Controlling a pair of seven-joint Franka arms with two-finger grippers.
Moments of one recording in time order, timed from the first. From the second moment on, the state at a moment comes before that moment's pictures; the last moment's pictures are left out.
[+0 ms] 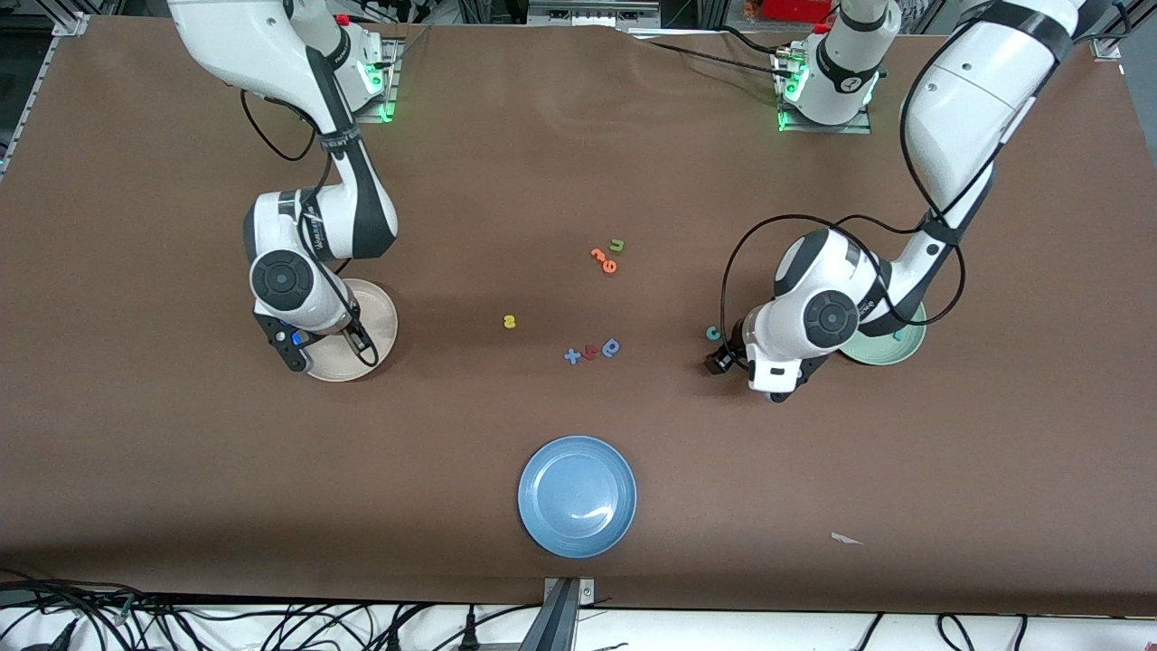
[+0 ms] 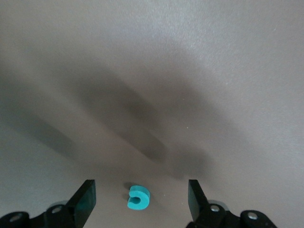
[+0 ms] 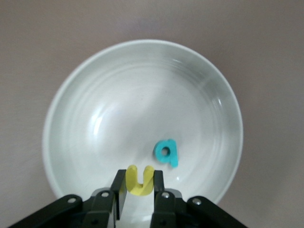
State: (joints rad) left arm 0.09 0.72 -0.50 -1.76 0.17 2.27 -1.20; right arm 0.66 0.52 -0.41 -1.97 0.10 2.27 1.14
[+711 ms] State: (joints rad) left arm 0.04 0.74 -0.47 -1.77 0.17 2.29 -1.26; right arm 0.67 0.43 -0.41 -1.76 0.10 2.02 1.09
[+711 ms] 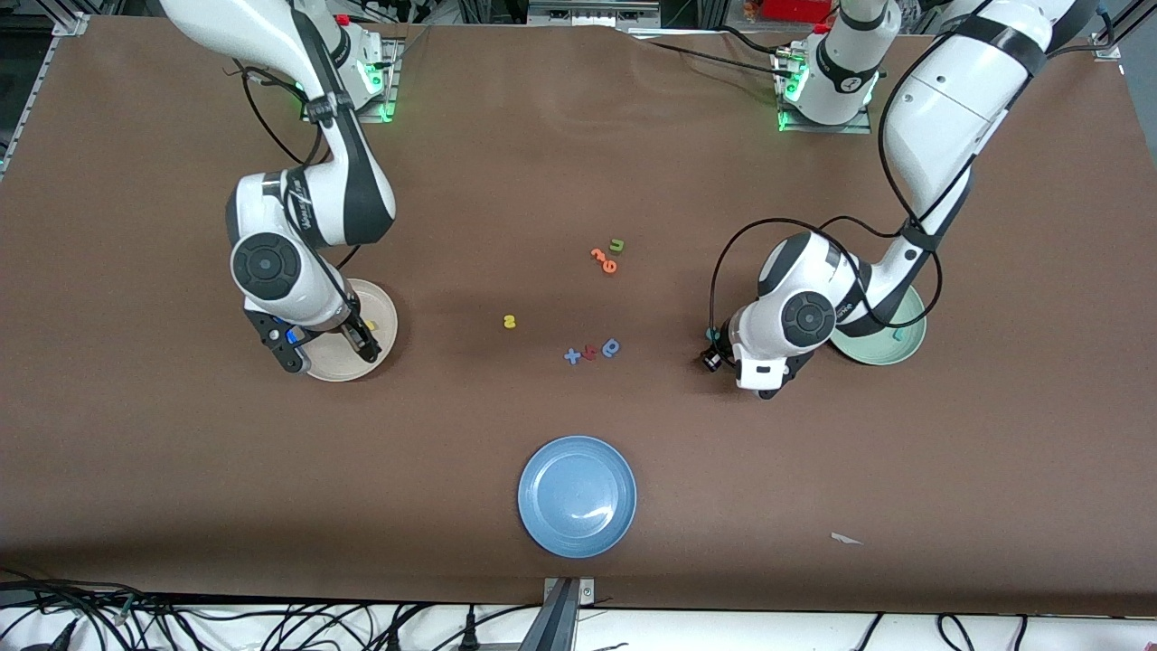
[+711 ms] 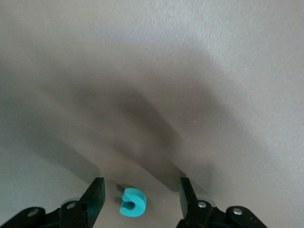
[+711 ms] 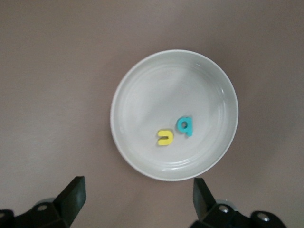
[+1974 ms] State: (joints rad) left arm 0.03 0.73 -0.47 -1.75 0.17 2.22 -1.28; right arm 0.67 0.30 -0.32 -1.68 0.10 1.81 0.24
